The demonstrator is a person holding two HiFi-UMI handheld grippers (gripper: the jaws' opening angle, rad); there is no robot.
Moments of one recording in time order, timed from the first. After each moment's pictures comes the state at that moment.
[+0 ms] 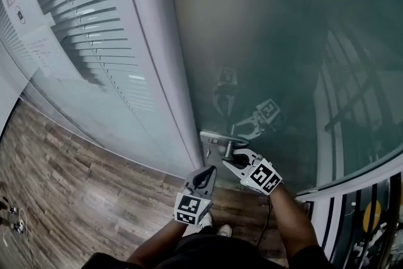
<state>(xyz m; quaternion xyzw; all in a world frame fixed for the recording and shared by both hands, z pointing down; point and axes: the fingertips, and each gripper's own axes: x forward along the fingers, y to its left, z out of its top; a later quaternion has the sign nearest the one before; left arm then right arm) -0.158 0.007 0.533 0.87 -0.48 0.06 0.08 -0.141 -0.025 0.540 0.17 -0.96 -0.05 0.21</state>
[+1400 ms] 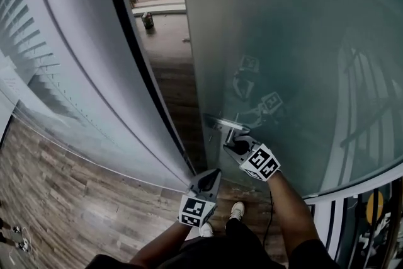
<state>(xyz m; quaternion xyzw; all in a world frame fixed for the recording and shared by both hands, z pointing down) -0.122 -0.084 0.546 0.90 -0.43 0.06 0.07 -0.110 -0.177 0.551 0.25 -0.94 -0.02 0.23</state>
